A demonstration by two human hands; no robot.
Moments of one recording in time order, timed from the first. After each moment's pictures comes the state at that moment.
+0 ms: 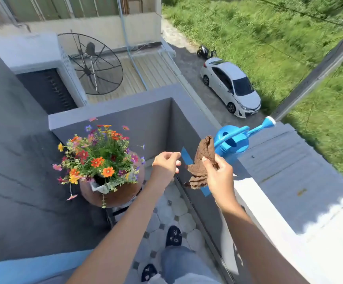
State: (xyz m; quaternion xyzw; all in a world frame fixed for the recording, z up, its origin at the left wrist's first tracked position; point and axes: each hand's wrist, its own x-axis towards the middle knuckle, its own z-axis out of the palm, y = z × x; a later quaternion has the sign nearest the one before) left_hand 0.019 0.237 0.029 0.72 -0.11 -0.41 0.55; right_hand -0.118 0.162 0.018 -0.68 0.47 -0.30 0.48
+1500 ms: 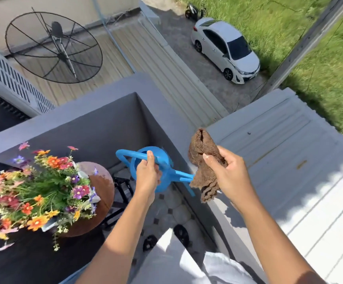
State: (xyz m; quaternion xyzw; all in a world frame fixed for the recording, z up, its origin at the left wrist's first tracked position) left_hand 0.003 0.088 -0.041 0.71 -0.02 -0.42 0.57; right_hand -0.169 0.005 0.053 -0.63 0.44 -0.26 0.59
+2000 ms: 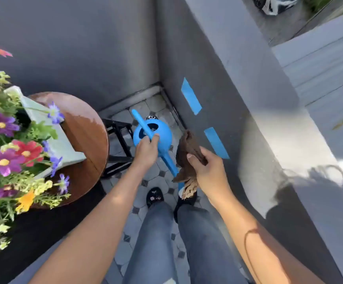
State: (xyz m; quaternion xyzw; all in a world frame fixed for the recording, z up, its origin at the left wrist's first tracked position) left_hand 0.075 0.140 -0.344 0.83 -0.08 -0.45 0.32; right_hand -0.088 0.080 -0.243 -0.57 0.54 -0.09 0.61
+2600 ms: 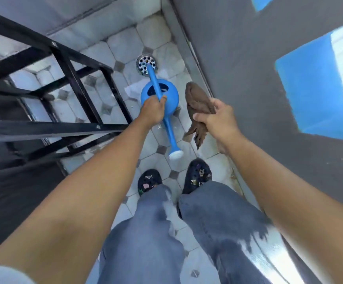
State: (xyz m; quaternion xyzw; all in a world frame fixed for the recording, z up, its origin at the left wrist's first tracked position) left_hand 0.082 0.126 -0.736 0.85 -0.17 -0.48 0.17; right_hand -0.078 0.044 -0.648 -0.50 0.61 -0.02 0.62
